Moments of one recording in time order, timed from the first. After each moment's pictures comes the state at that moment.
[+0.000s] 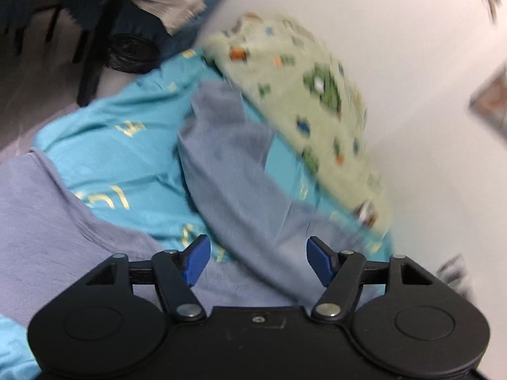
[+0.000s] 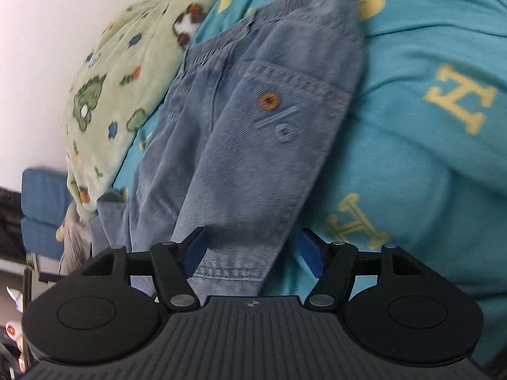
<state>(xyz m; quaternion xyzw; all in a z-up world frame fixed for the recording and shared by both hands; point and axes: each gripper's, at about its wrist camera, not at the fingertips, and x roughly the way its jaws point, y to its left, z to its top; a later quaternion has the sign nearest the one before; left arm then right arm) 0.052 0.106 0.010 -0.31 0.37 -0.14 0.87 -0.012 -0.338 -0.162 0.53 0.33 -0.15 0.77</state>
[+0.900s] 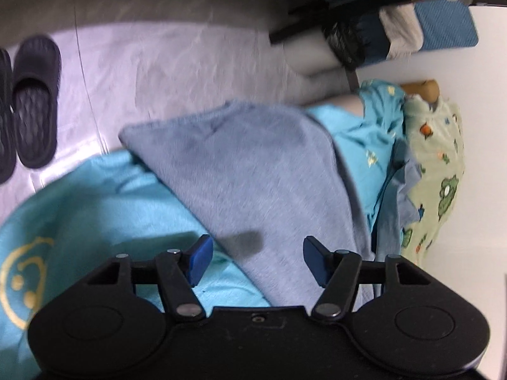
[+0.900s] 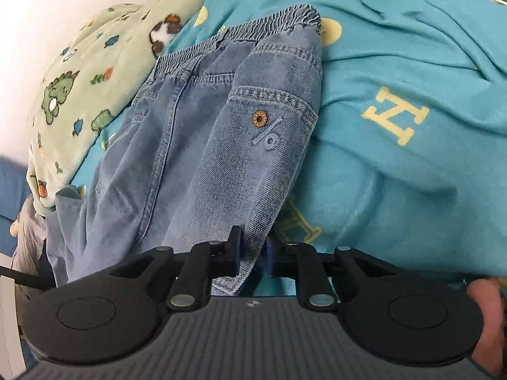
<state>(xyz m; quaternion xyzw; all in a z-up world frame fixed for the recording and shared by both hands) -0.016 0.367 -0.133 -0.53 0.48 0.04 0.70 -0.046 -0.329 -0.150 0.46 0.35 -0.23 0.78</state>
